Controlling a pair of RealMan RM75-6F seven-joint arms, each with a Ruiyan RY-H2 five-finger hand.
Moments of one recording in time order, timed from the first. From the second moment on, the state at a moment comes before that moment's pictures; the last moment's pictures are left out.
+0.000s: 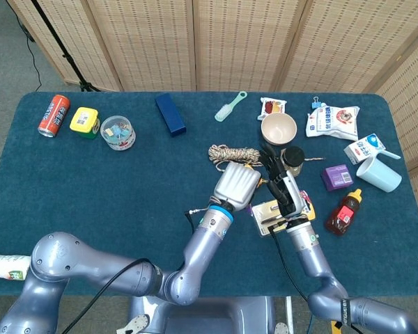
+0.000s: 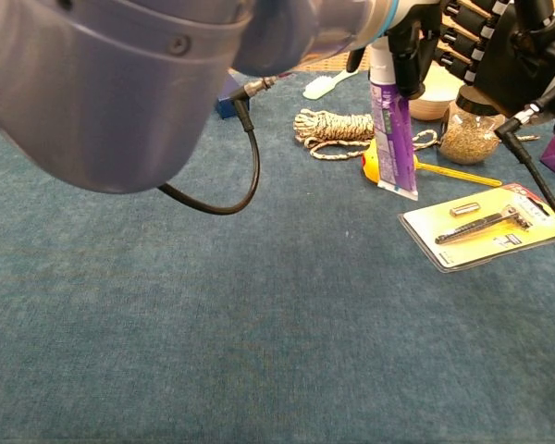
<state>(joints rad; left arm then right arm) -1.50 -1.79 -0.50 -1.60 0.26 1.23 0.99 0.53 -1.59 0.32 -1.50 -1.39 1.17 1.16</state>
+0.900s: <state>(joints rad) -1.28 -1.53 -0.27 -1.89 0.39 1.31 0.99 0.49 -1.49 0.32 -1.47 -1.37 1.17 1.16</state>
